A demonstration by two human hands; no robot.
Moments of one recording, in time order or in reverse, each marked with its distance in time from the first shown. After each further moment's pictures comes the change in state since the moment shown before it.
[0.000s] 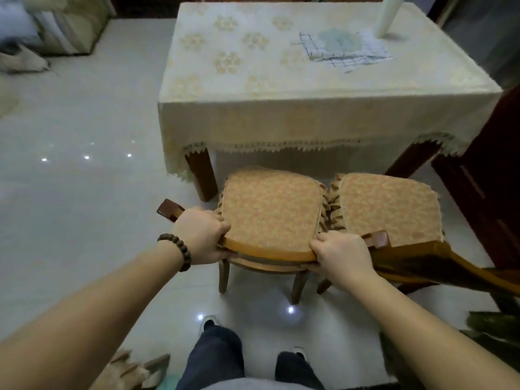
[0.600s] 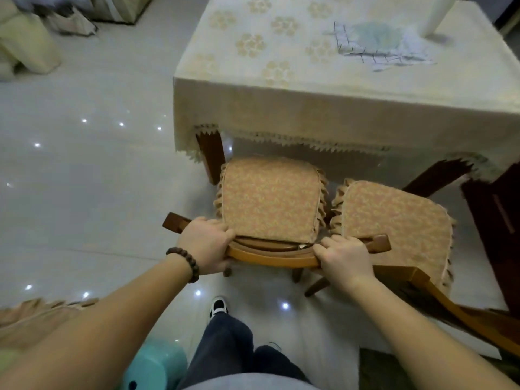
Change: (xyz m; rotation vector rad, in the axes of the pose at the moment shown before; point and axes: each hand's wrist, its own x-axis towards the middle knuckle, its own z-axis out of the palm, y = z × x) left_hand 0.025 0.093 0.034 -0.006 0.045 -0.194; right_hand -0.013 0.084 0.051 0.059 0.057 -0.159
